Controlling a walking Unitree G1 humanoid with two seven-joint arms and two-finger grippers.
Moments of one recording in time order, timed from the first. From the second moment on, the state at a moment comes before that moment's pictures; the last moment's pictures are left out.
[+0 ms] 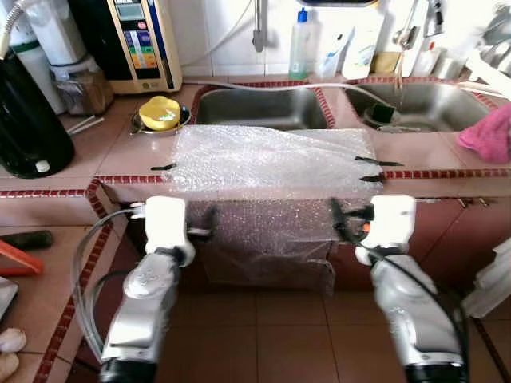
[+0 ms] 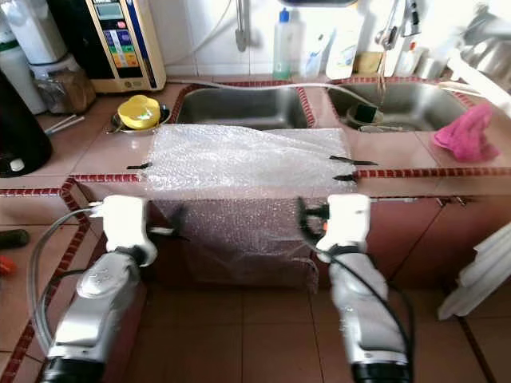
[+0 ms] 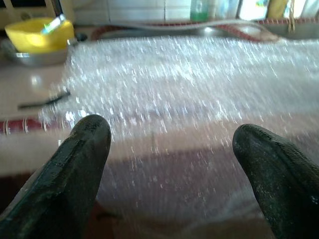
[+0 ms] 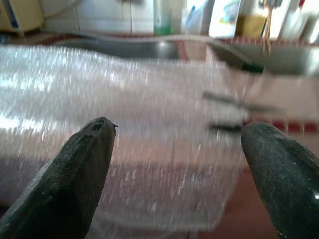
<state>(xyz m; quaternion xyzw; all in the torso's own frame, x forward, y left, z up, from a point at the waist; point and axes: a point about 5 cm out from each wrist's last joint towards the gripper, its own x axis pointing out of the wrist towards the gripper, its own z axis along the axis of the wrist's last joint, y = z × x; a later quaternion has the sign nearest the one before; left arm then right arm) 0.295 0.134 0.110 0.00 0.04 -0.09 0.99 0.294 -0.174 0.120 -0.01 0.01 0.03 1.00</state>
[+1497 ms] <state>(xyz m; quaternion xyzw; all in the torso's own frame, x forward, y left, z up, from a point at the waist) 0.280 0.172 0.137 0.04 0.02 -0.05 1.00 0.284 -0.158 0.142 -0.05 -0.03 0.11 0.99</state>
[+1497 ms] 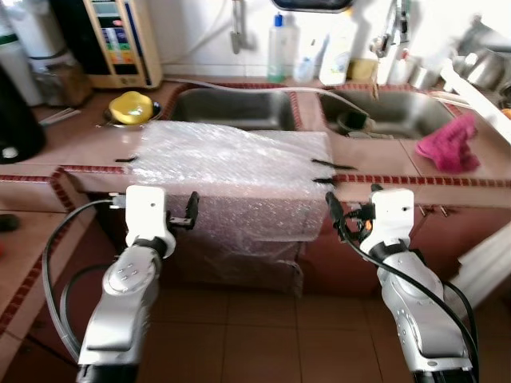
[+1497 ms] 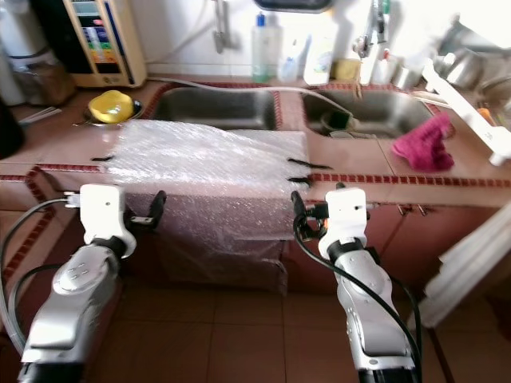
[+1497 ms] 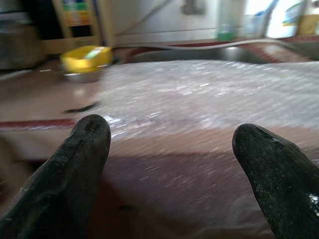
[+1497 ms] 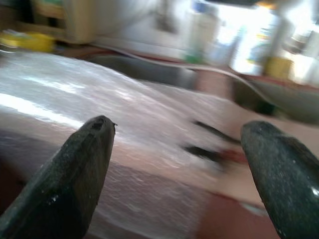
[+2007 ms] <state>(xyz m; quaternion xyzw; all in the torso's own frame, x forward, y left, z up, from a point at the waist) 0.285 0.152 0.144 0.03 0.00 -0.07 1.00 0.267 -0.161 0.158 -0.02 -0.02 0.09 1.00</state>
